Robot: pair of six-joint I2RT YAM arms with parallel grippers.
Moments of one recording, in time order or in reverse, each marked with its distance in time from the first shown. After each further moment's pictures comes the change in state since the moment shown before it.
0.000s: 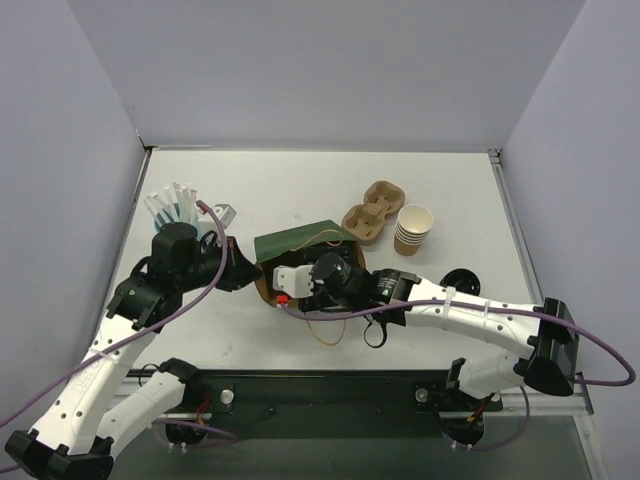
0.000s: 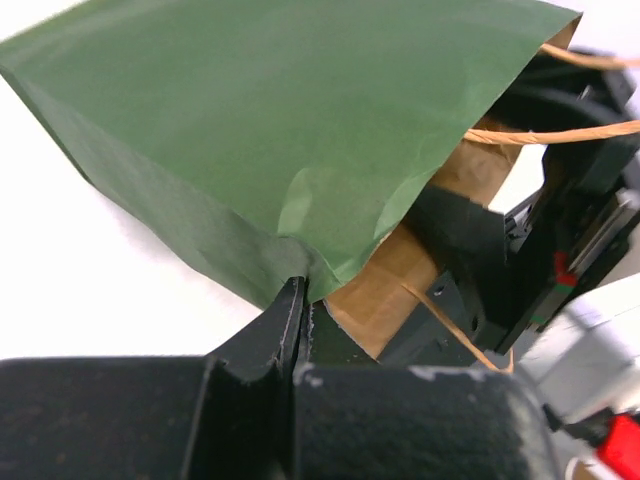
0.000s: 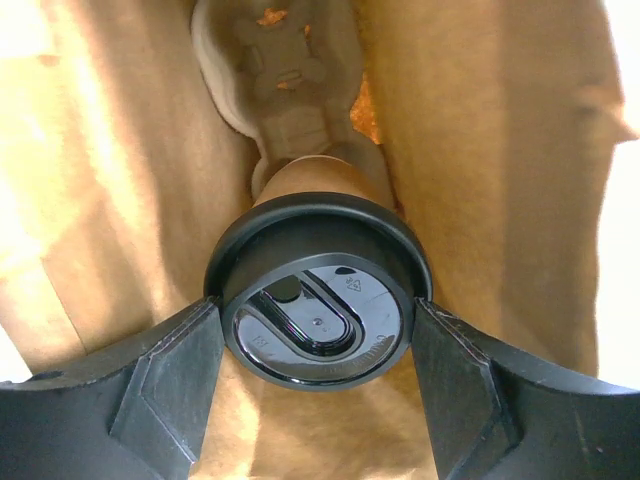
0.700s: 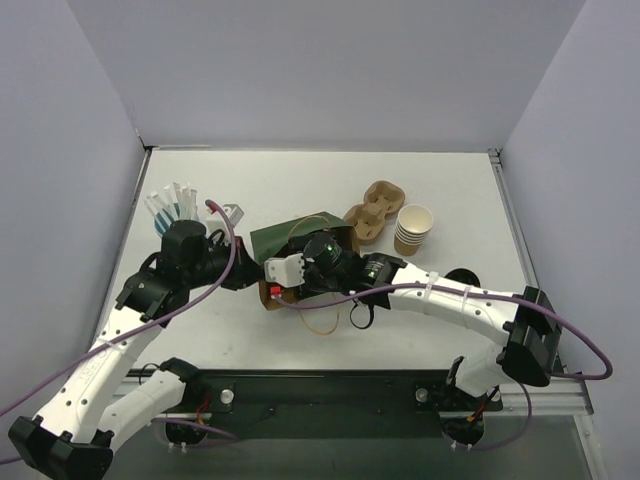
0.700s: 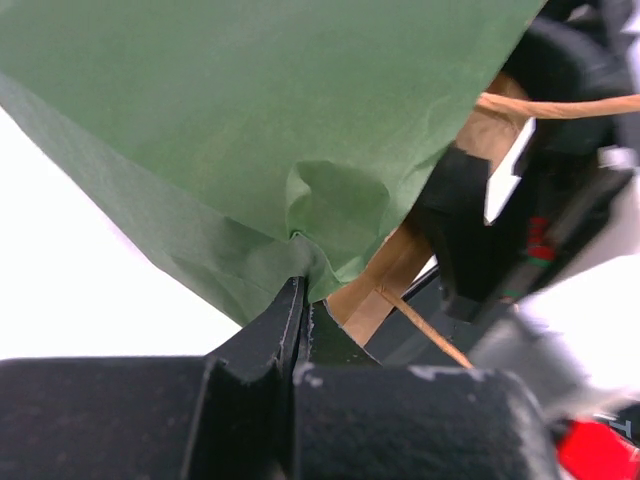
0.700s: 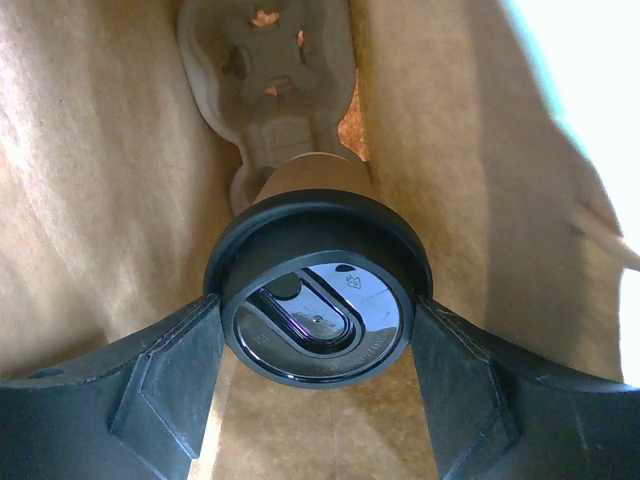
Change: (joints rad) left arm -0.019 0.037 -0.040 0.040 0.006 -0.005; right arm -0.083 0.114 0.095 0.043 -0.092 -0.201
